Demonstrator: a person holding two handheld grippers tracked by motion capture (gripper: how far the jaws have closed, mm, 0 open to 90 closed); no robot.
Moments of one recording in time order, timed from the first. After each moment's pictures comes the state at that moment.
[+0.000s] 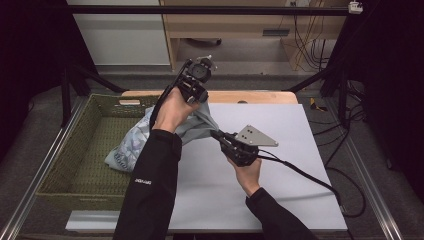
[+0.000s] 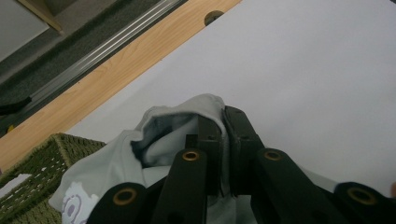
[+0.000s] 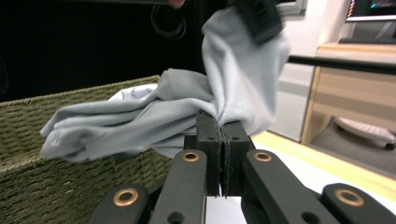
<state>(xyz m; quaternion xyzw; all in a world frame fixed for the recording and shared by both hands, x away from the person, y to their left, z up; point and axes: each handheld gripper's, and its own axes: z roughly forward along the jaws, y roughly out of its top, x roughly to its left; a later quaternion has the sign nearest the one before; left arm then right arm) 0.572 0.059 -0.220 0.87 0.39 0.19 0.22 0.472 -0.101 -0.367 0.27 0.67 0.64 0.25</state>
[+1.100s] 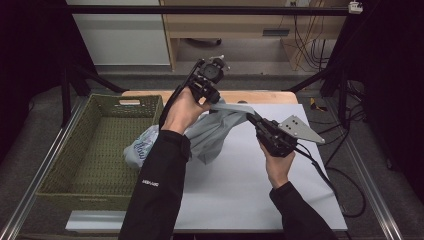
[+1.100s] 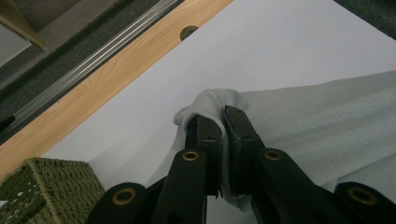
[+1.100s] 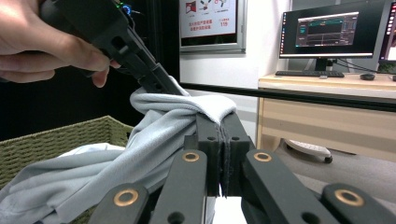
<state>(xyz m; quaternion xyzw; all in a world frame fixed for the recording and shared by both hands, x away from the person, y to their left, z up) 0.562 0.034 -0.214 0.88 0.36 0.18 0.24 0.468 -0.174 -0.330 0.31 0.61 0.65 0.32</state>
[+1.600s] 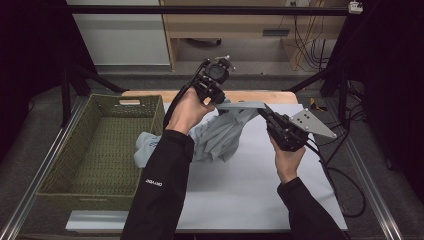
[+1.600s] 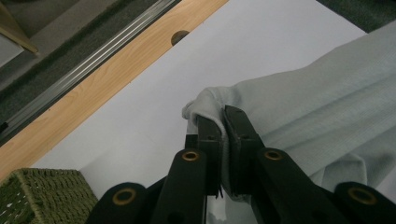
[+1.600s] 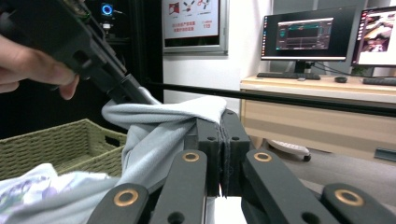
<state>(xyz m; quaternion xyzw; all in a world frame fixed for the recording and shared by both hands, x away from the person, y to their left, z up) 0.560 0.022 -0.214 0.88 0.36 0.17 0.26 0.474 -0.194 -0.318 0.33 0.60 0.64 0.35</state>
